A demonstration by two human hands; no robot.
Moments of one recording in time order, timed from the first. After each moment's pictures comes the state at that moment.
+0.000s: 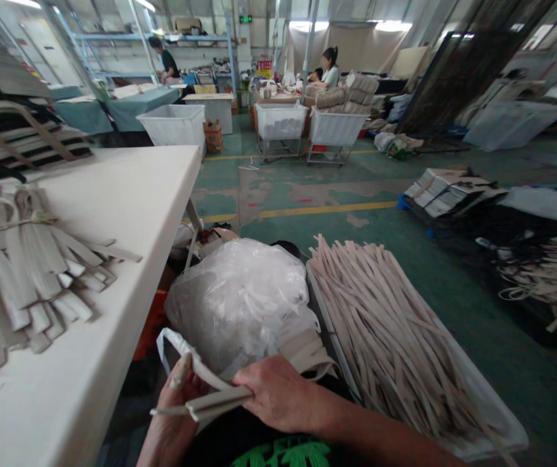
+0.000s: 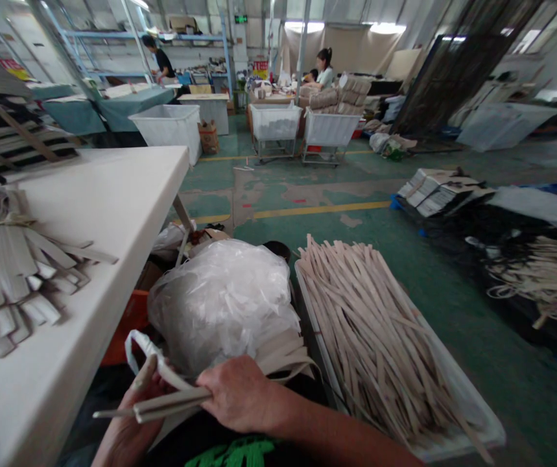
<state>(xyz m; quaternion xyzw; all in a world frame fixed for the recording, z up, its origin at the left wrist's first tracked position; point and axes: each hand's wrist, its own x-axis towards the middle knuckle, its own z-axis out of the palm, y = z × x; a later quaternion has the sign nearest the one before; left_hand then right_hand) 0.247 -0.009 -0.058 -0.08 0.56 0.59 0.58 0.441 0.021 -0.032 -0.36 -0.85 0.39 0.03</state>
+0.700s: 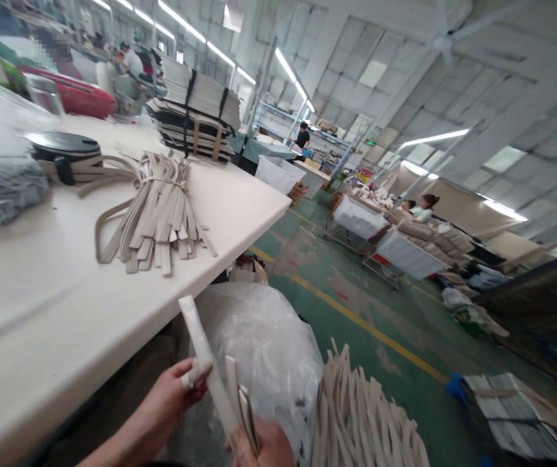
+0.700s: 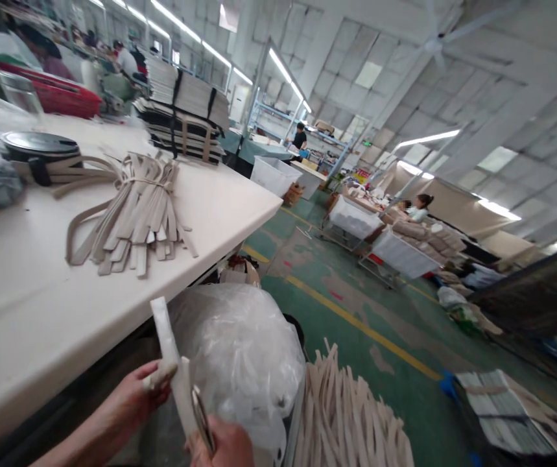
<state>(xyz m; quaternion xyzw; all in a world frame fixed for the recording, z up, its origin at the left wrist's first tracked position) 0.263 0.003 -0.073 0.00 0.50 0.64 0.58 0.440 0.055 -0.040 -0.41 -0.76 0.50 0.01</state>
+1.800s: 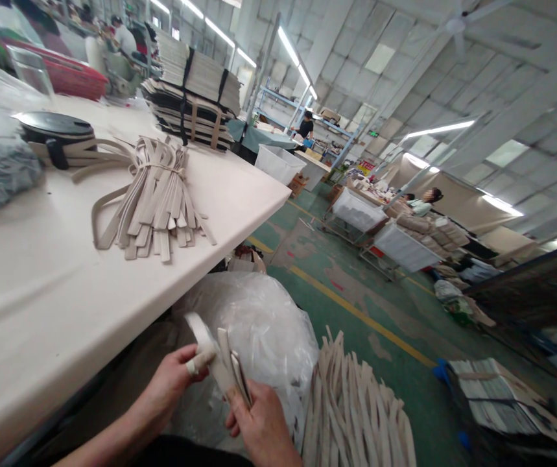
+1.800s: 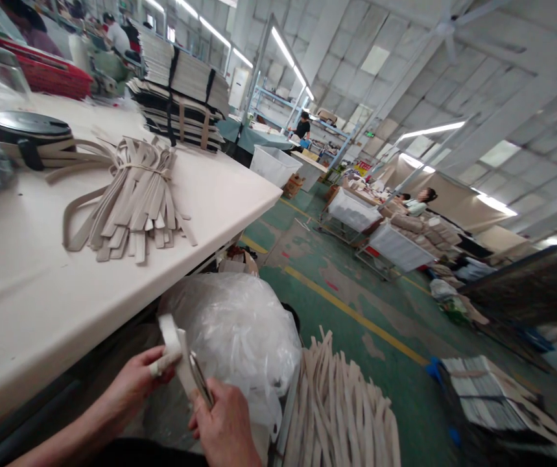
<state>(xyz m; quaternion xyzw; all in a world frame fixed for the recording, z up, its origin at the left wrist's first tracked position) 0.256 -0.001 -0.085 0.11 0.55 0.64 0.53 0.430 0.057 -0.043 -0.42 -0.75 0.51 0.05</state>
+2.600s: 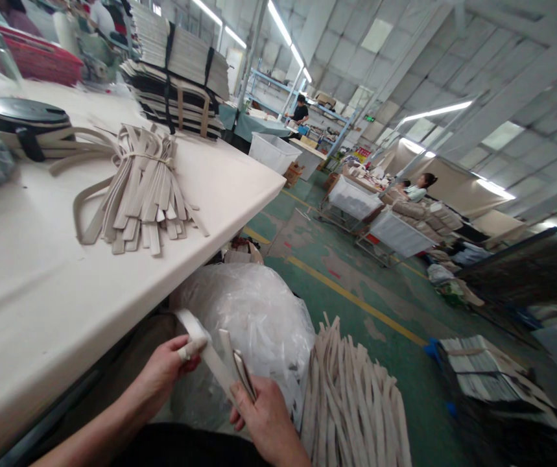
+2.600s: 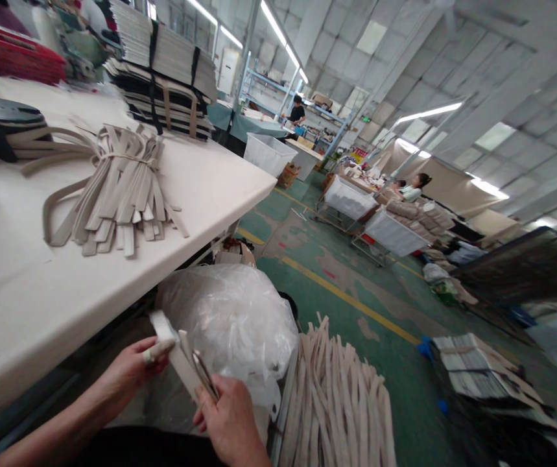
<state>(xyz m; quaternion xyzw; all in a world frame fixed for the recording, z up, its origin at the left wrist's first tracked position) 0.253 -0.002 -0.086 0.07 0.55 0.62 0.56 0.443 0.054 -0.046 -0.43 -0.72 0.54 0.05</state>
